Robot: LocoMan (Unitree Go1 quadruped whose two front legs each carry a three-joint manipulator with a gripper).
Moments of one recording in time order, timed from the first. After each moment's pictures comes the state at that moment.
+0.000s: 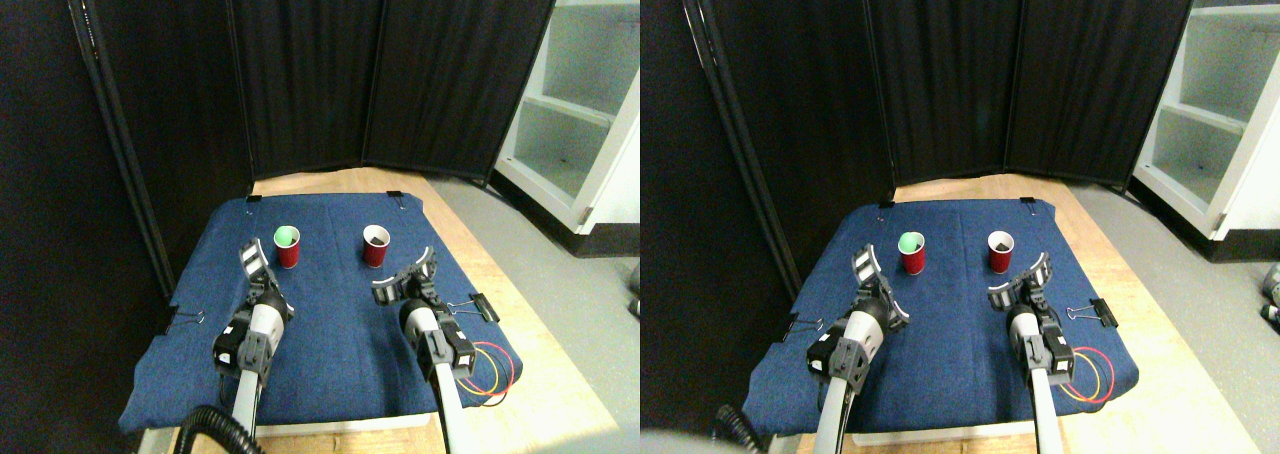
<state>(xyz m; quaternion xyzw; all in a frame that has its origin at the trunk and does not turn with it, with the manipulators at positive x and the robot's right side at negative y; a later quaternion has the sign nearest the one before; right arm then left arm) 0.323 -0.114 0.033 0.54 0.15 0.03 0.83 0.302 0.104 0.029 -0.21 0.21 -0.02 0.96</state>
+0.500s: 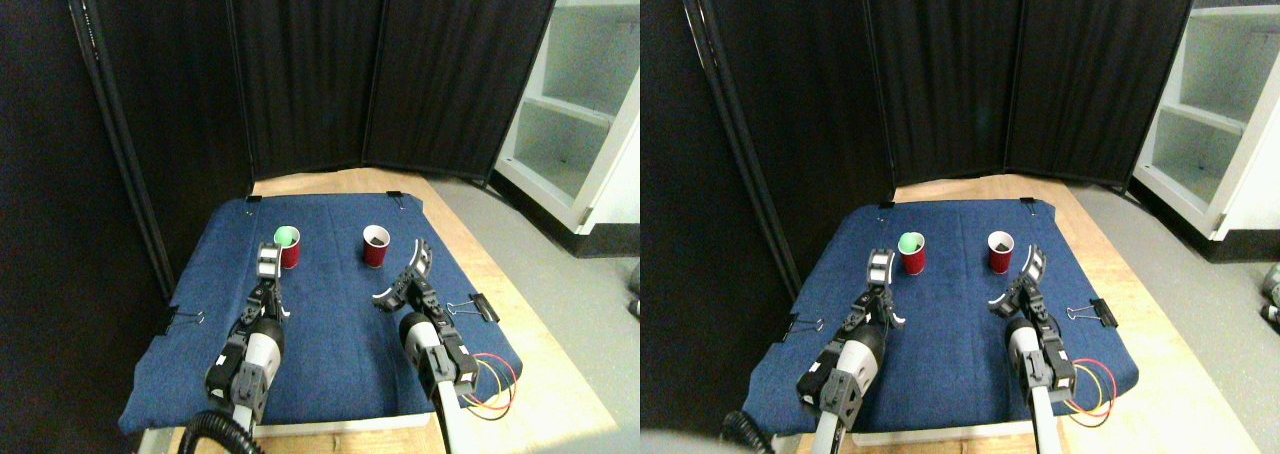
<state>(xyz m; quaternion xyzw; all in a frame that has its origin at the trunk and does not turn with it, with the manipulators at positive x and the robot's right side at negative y) 0.310 -0.106 0.043 0.35 0.11 0.11 0.92 0.285 0.088 0.044 -0.02 0.11 -0.18 0.98</state>
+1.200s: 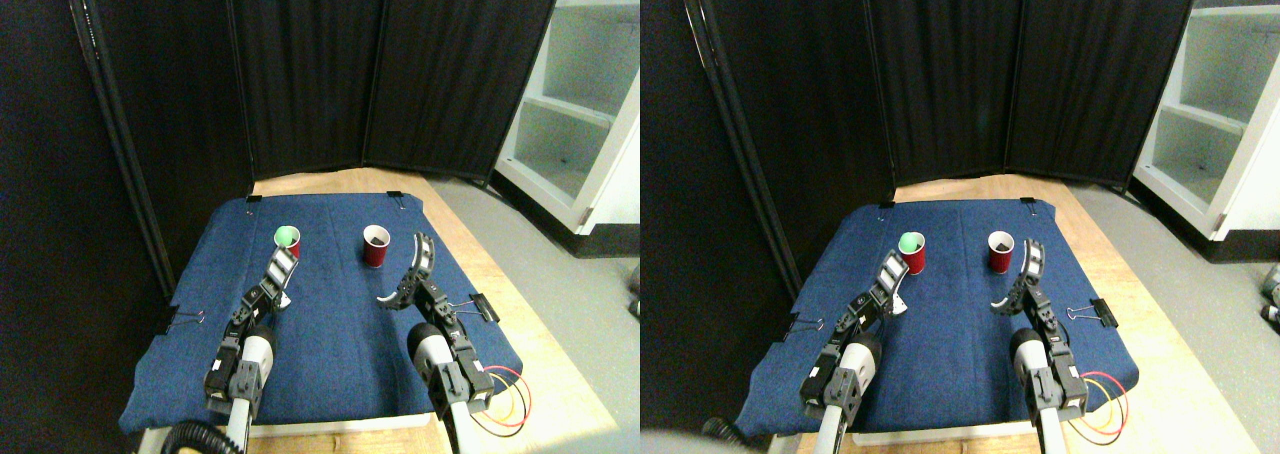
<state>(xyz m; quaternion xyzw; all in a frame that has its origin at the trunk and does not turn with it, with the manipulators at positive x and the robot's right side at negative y) 0.294 -0.101 0.065 0.26 0.06 0.18 0.95 0.286 0.081 0.044 0.13 -0.02 -0.32 0.94</state>
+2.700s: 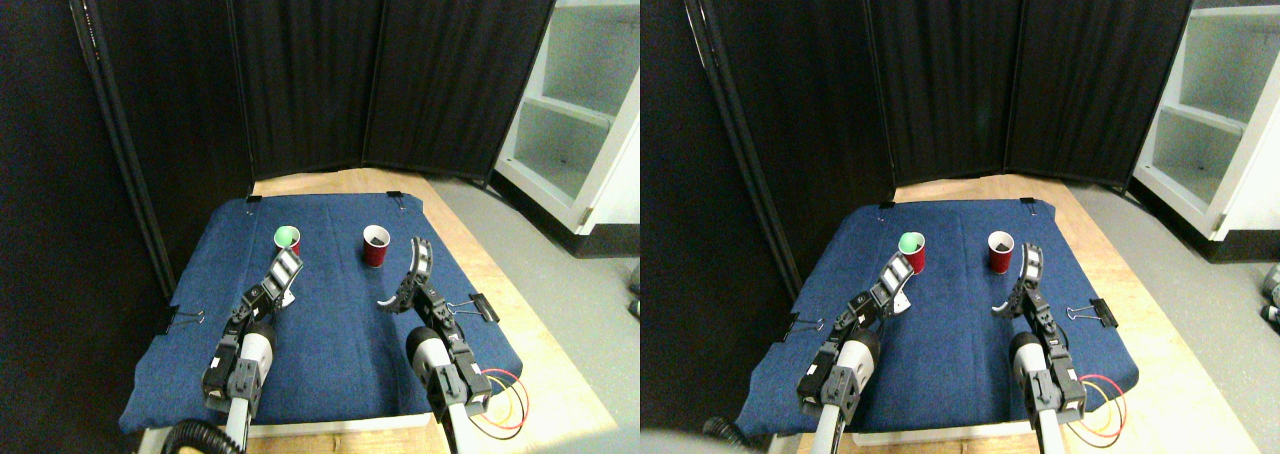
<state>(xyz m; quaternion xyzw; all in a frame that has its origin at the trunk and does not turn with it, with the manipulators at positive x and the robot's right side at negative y) 0.295 -0.101 0.058 0.23 0.06 0.18 0.95 0.281 0.076 0.048 0.15 -0.02 -0.35 0.92</state>
